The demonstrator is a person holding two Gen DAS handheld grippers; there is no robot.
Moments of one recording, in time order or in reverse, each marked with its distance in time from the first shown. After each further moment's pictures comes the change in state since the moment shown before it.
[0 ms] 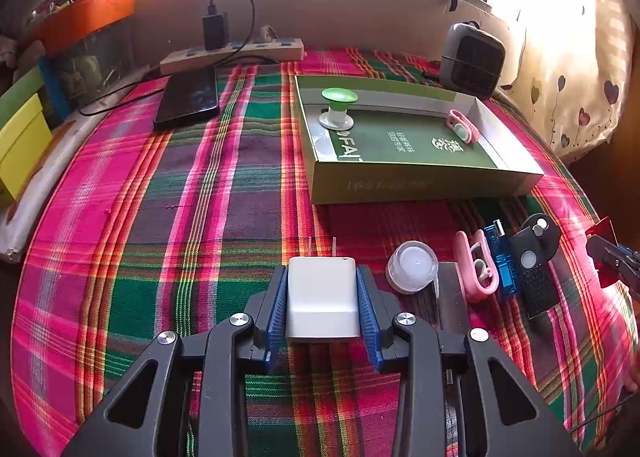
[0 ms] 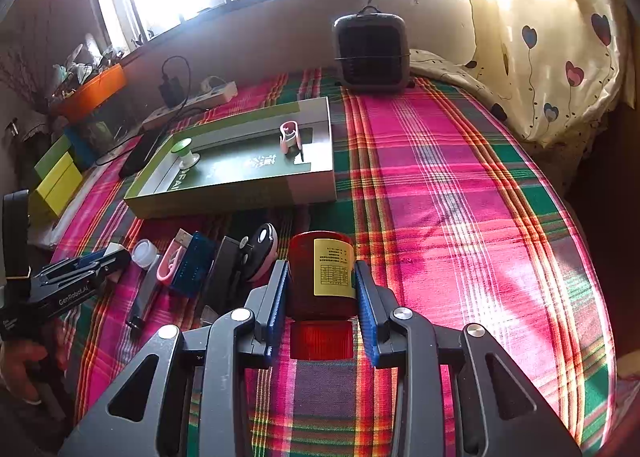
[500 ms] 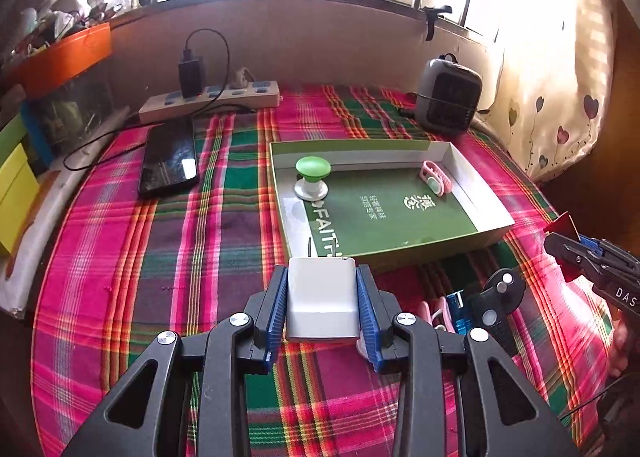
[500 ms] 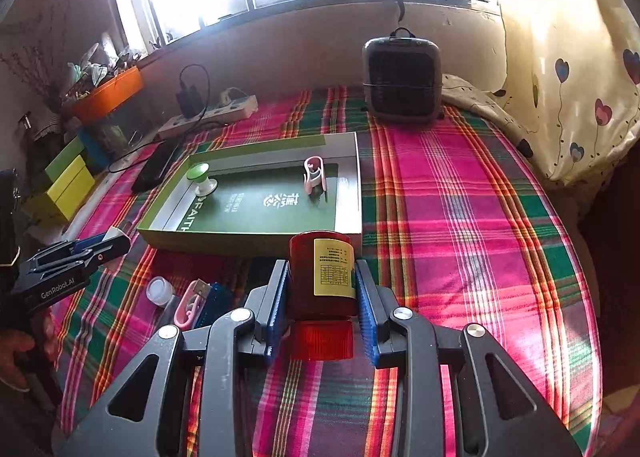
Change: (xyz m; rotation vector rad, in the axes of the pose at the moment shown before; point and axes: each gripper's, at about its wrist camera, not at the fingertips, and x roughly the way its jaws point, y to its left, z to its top) left arm -0.017 -0.009 0.050 0.043 -0.064 -0.068; right arm 0.010 0.014 0.045 -0.071 -0.018 0.054
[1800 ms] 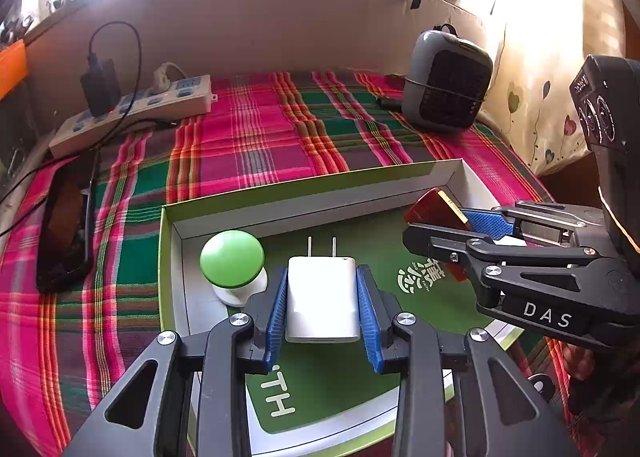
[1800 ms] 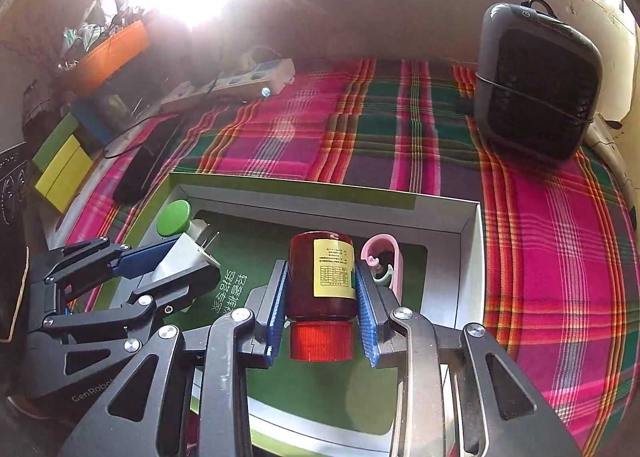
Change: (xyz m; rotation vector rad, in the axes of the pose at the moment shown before) left arm 0.113 -0.030 0.068 0.077 0.081 -0.082; right arm 0.149 0.027 0.090 -0.119 0.187 0.147
